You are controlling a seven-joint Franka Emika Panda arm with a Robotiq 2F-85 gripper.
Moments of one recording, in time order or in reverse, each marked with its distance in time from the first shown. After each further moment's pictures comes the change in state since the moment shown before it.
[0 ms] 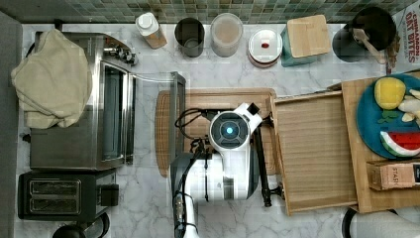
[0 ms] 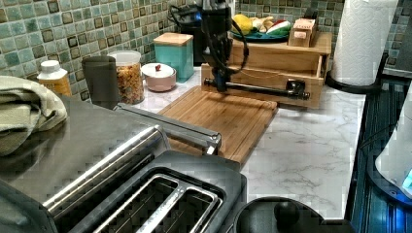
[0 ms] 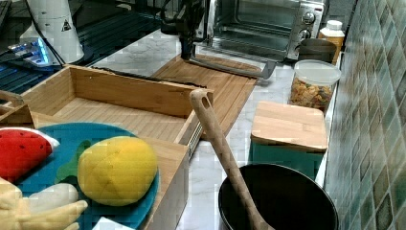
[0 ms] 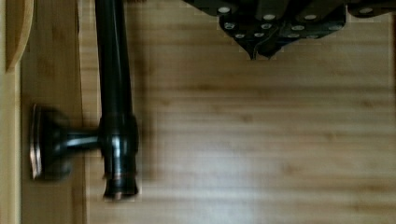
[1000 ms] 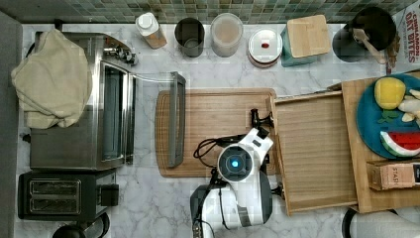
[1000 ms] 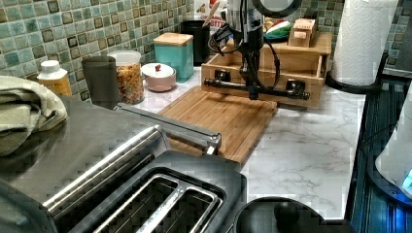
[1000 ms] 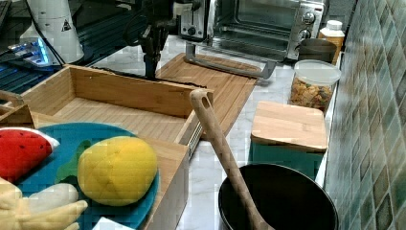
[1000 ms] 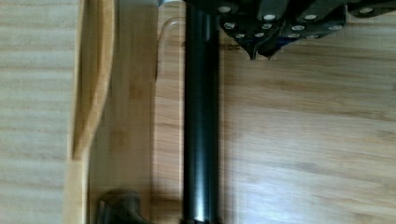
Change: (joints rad) arm -0.064 -0.059 -0.059 -0.217 -0.295 0.171 0.015
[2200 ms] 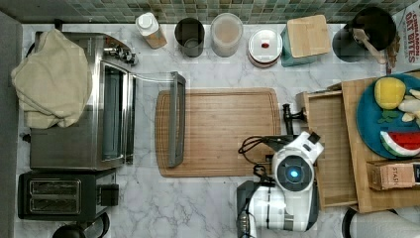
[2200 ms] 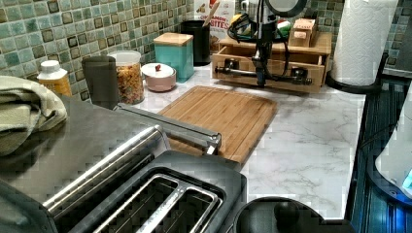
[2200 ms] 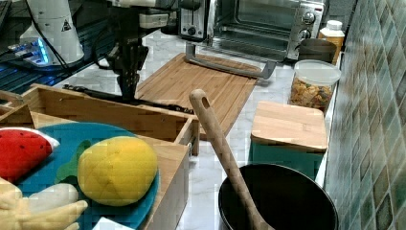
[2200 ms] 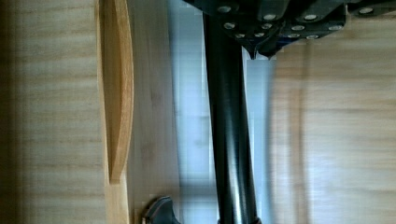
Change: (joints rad) arm -0.079 0.076 -0.223 0.037 -0.054 0.212 -0.127
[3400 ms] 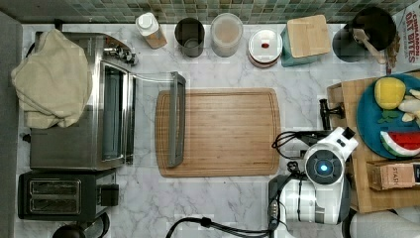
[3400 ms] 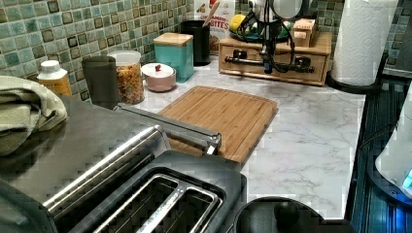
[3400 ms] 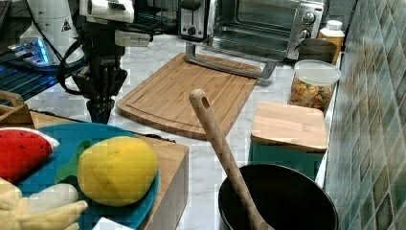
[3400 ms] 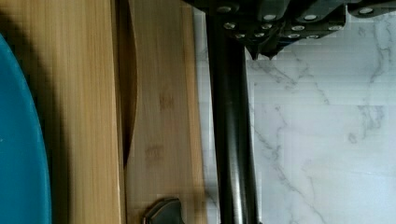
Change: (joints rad) arm -0.015 0.141 -0.127 0.143 -0.179 0.050 0.020
